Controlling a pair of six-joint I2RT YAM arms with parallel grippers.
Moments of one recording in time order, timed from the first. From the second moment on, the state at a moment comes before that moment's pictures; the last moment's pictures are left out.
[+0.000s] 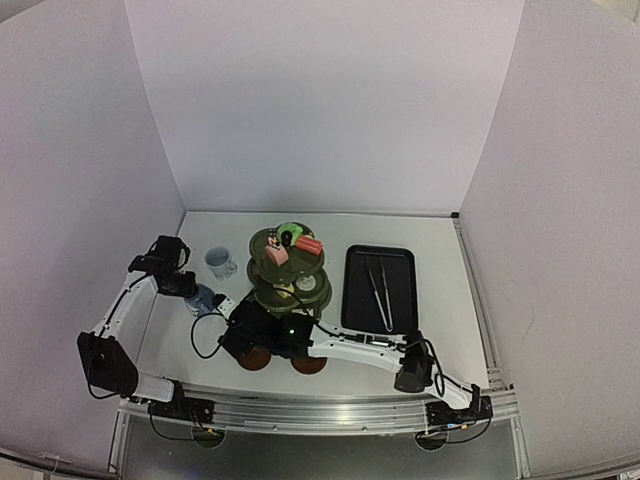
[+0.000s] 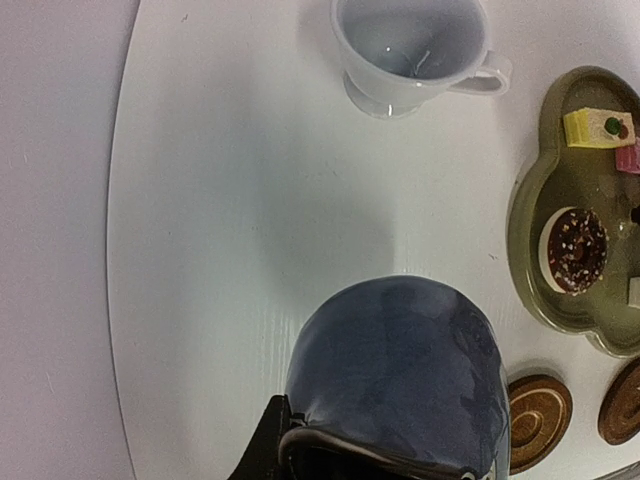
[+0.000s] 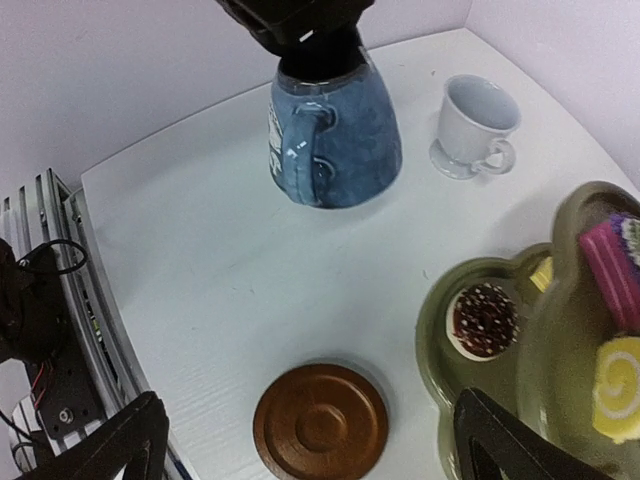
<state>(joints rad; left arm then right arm) -0.14 1.37 1.19 -0.96 -0.08 -0.09 1.33 2.38 2.39 -0.68 0.30 0.20</state>
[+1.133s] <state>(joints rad) -0.41 1.24 1.12 -1.06 -0.12 -0.23 1.35 2.63 2.51 -0.34 0.45 0.01</state>
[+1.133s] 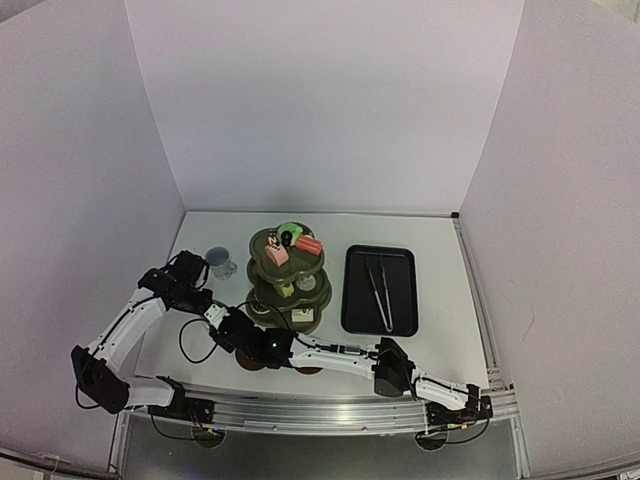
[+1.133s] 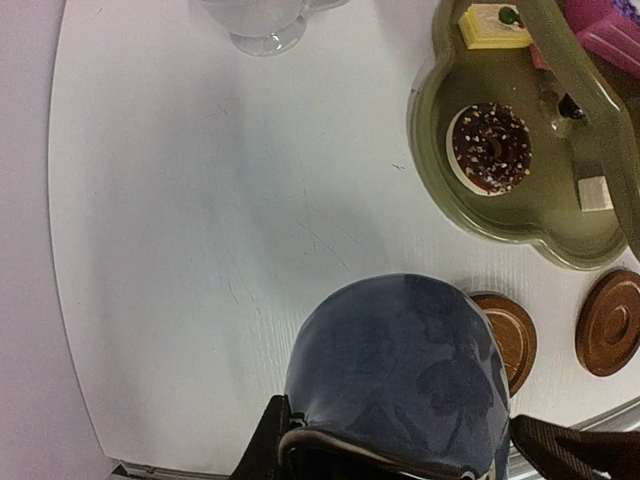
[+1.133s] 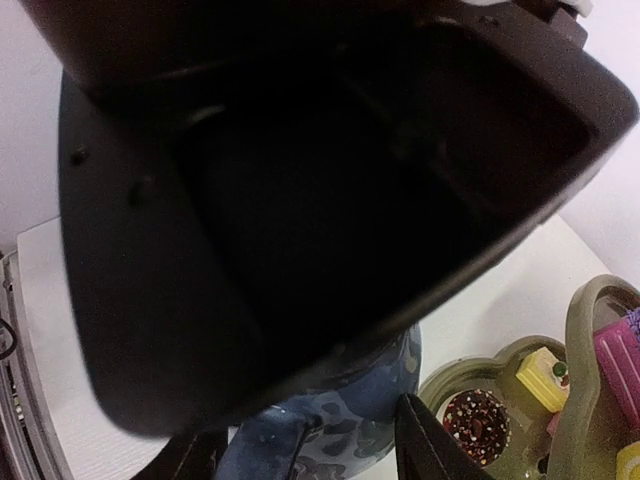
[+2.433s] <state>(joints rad) -0.43 1.17 1.22 -1.03 -0.02 -0.12 1.31 2.38 2.07 -0.23 0.22 0.12</state>
